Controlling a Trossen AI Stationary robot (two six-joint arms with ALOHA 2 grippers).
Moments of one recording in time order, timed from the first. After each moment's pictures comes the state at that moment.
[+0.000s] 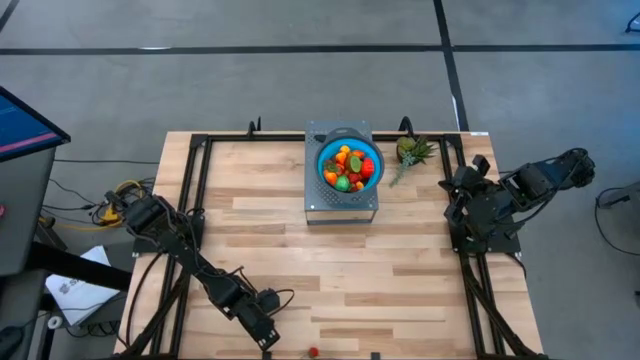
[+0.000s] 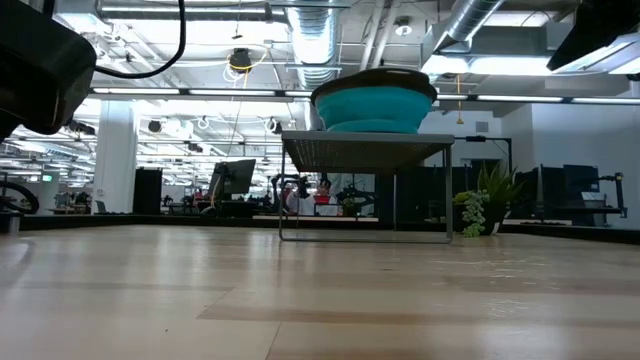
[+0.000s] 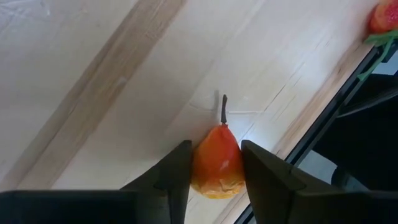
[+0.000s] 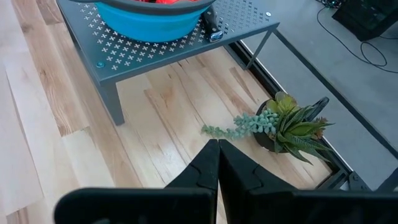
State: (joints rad) left arm -0.74 1.83 0.99 -0.26 0.06 -1.48; right arm 0.46 0.68 0.98 -1.44 0.81 0.75
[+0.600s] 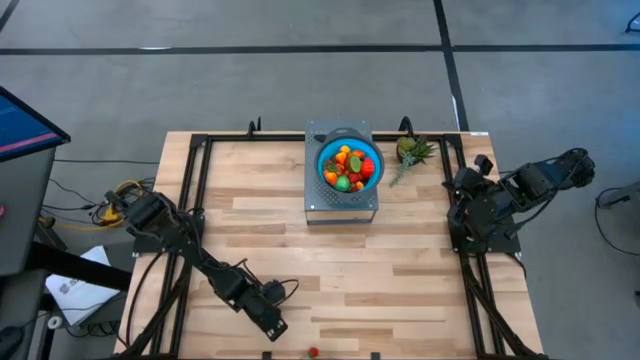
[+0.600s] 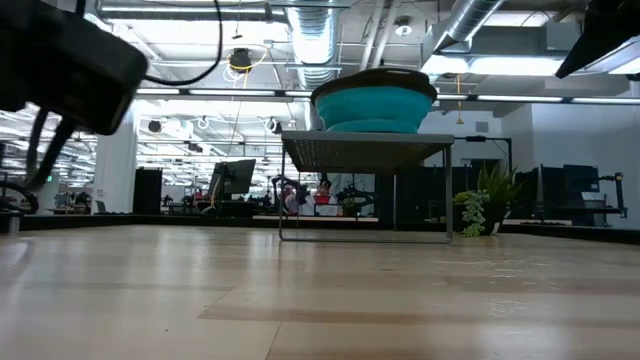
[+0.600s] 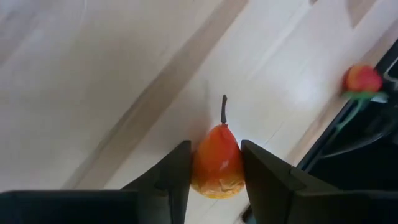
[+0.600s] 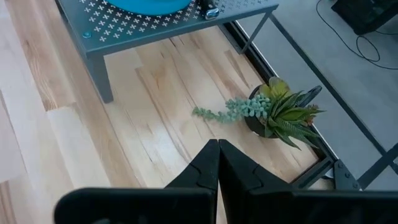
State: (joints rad) left arm -0.69 1.81 0.98 -0.25 0.03 -1.47; right arm 0.46 0.68 0.98 -1.53 0.78 0.75
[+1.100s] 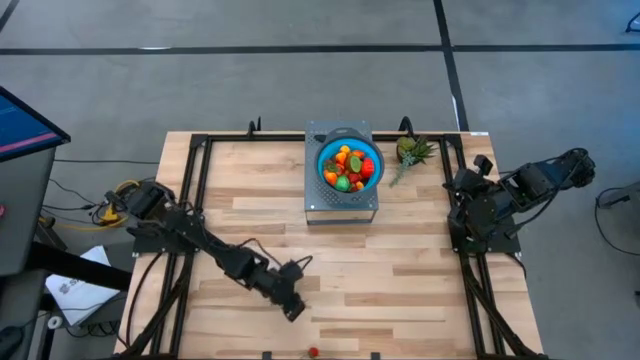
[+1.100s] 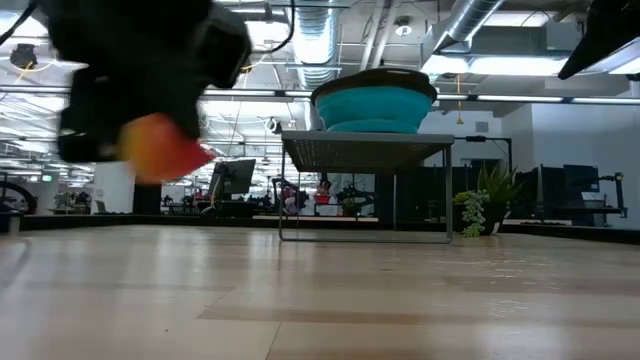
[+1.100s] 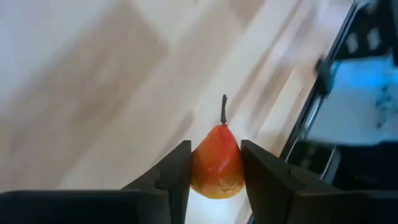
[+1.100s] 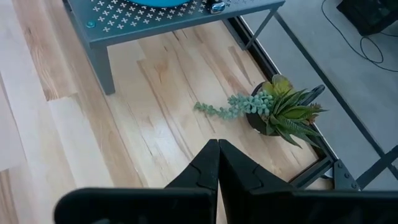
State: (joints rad) left arm -0.52 1.74 0.98 -0.11 -0.06 -1.28; right arm 0.46 0.68 0.98 -1.53 0.76 0.72
